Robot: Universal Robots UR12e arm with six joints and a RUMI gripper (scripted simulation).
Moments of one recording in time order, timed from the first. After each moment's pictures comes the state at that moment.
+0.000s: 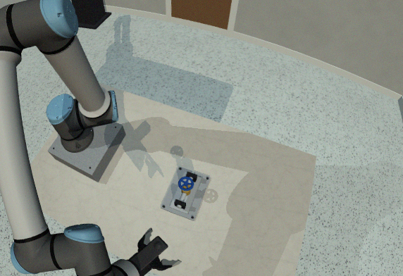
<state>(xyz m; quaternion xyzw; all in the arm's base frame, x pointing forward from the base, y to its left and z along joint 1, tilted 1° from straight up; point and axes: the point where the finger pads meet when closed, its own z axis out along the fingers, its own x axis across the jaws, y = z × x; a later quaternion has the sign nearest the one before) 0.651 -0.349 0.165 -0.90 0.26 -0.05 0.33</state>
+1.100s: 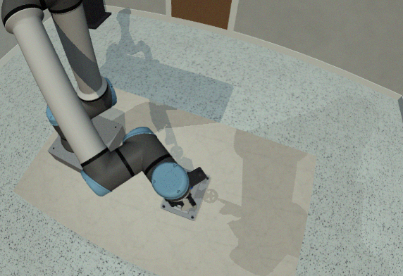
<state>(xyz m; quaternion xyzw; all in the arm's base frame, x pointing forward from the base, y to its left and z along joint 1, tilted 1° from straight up) 0.647 -0.123 0.124 -0.94 0.33 0.04 0.11</state>
